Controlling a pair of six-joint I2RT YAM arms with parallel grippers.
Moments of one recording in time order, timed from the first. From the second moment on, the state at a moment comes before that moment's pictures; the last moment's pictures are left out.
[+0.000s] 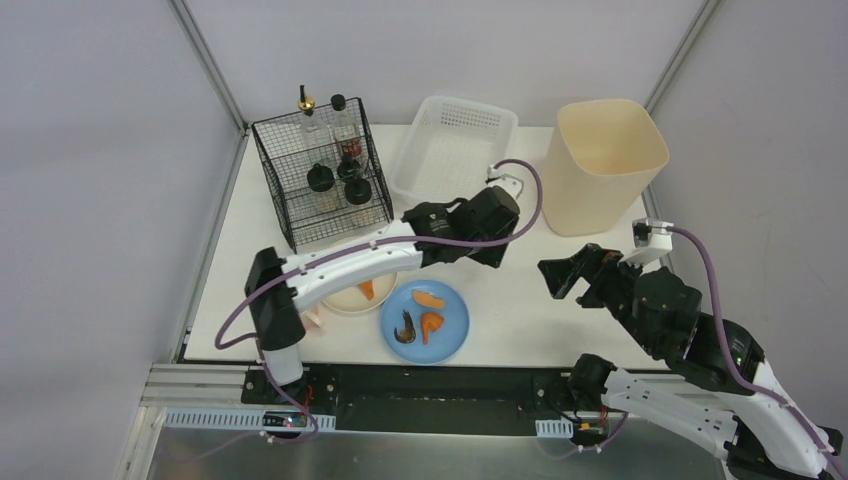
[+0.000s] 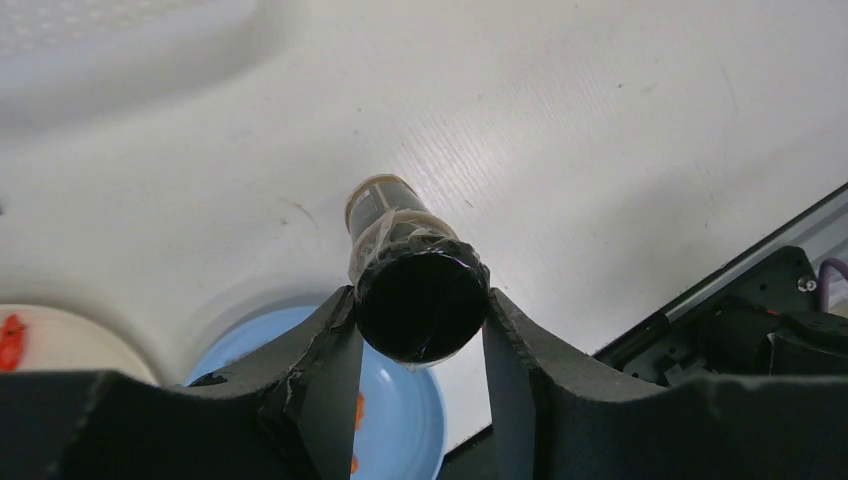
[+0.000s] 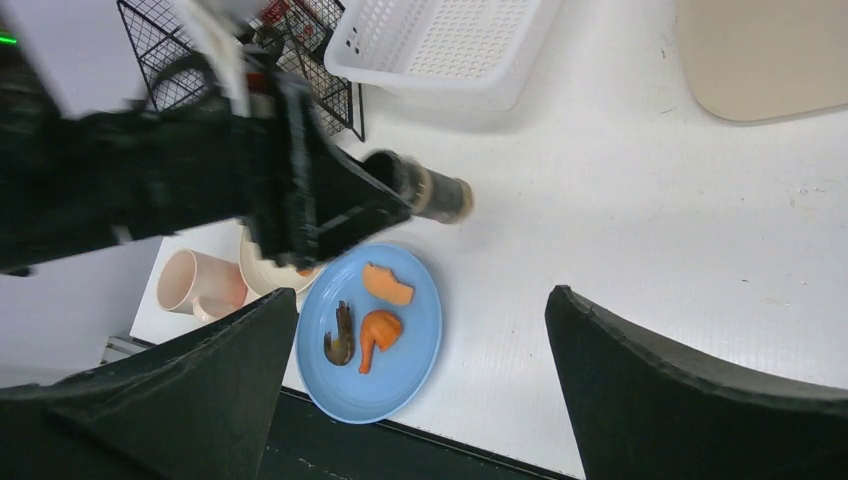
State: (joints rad) left arm -1.13 1.83 1.73 -0.72 -0.28 -0.49; right arm 1.00 0.47 1.05 -0.95 0.57 0.72
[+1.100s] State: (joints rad) left arm -0.43 1.26 1.43 -0.89 -0.37 -0.39; right arm 1.00 0.58 0.93 -0.78 0.46 0.76
